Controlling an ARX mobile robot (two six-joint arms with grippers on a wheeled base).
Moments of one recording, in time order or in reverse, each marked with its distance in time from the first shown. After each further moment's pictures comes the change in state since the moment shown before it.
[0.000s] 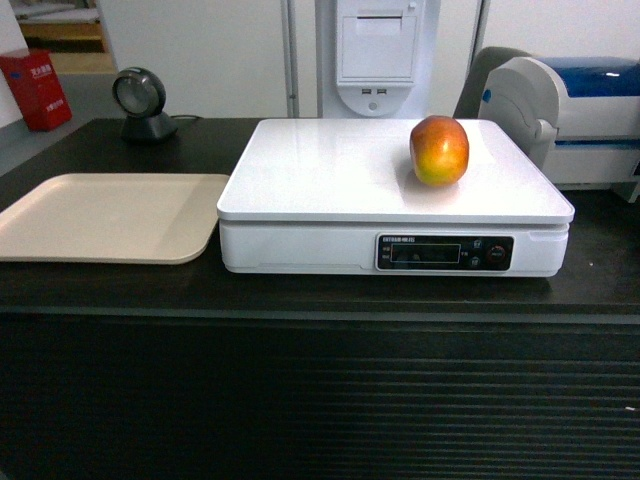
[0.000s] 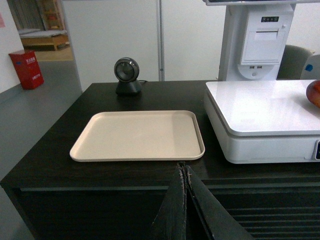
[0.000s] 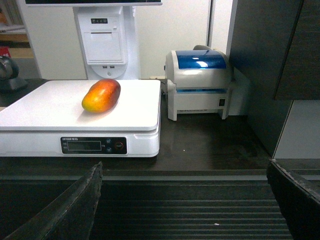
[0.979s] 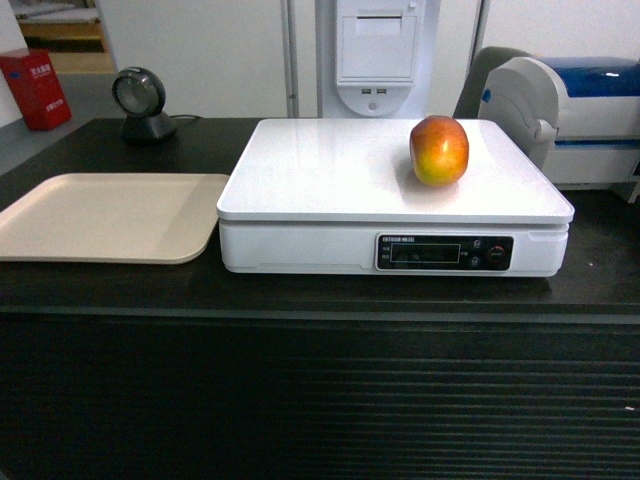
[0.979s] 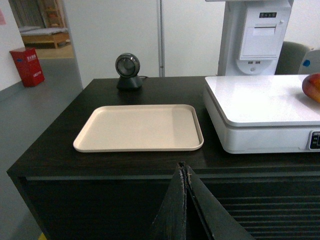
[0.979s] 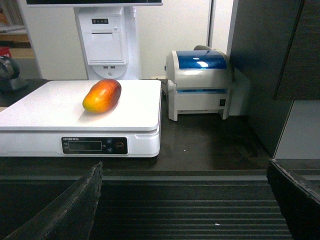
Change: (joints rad) left arm 0.000 -0.320 0.001 -0.330 0.000 0.000; right arm 0.000 0.000 0.000 0.000 0.000 0.000
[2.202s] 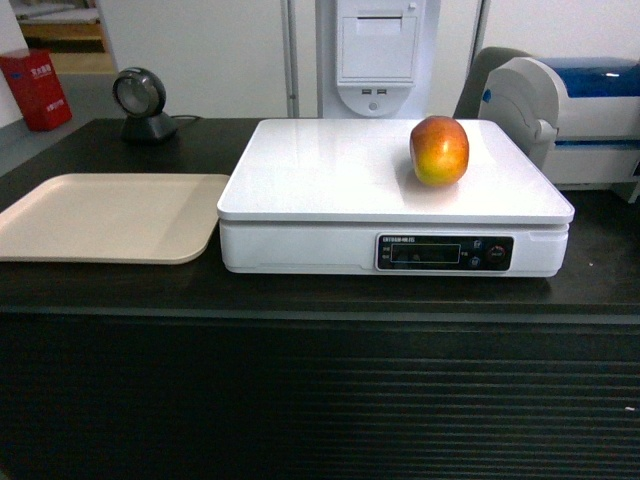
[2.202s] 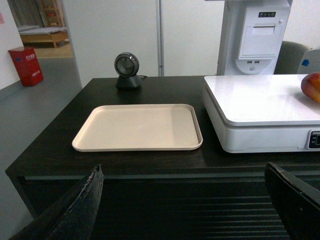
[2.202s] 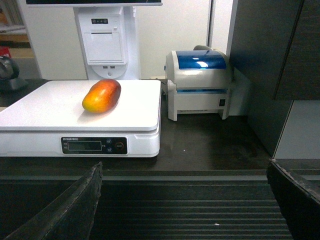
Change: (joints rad) left arm 0.000 0.000 0.000 -0.003 0.000 -0.001; right arm 0.000 0.000 0.000 0.000 0.000 0.000
